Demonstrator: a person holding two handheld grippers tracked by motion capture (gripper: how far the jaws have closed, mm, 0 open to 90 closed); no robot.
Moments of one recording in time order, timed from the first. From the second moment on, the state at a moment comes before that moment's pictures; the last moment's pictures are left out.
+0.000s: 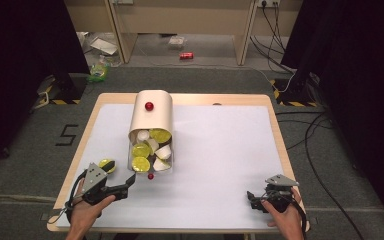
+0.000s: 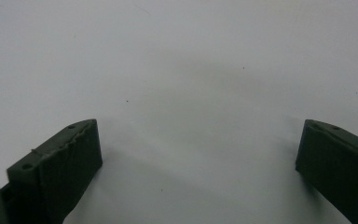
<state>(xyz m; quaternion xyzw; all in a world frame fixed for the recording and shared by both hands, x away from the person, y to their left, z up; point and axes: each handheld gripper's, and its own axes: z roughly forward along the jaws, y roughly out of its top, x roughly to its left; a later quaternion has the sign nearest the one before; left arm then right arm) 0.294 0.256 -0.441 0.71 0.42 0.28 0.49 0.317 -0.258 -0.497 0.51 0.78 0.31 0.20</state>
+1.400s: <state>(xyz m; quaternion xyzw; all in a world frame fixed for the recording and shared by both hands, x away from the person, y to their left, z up) 0.307 0.249 -0.432 0.69 0.43 0.28 0.51 0.318 -0.258 -0.497 0.50 0.78 0.31 0.20</state>
